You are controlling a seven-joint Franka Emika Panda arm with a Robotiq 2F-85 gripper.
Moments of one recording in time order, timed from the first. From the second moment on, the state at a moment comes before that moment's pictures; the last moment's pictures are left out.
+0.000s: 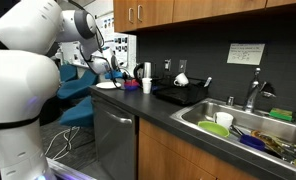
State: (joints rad) arm 0.36 0.82 -0.16 -1.39 -0.19 2.82 0.18
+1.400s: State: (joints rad) arm 0.39 0.82 -0.23 -1.39 -0.19 2.91 0.20
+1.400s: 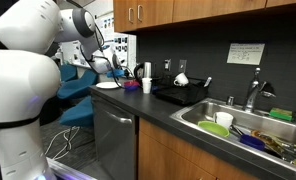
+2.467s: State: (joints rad) arm 0.38 0.84 -0.22 -1.40 -0.19 2.81 0.20
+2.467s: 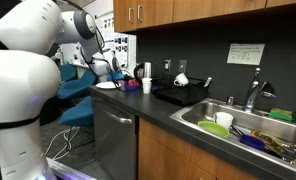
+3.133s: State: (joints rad) arm 0.38 0.84 -0.20 -1.39 -0.19 2.78 0.20
